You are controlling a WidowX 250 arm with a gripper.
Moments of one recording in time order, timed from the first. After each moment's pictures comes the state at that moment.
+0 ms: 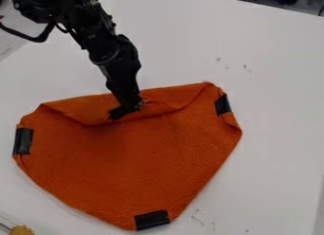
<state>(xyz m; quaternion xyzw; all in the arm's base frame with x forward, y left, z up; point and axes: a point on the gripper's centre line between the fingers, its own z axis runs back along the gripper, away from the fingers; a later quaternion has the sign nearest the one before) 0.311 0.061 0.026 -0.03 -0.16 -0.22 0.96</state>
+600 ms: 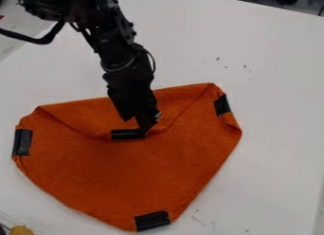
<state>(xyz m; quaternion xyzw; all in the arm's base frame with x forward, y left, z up) 0.278 0.021 0.039 -0.05 -0.10 -0.16 0.98</state>
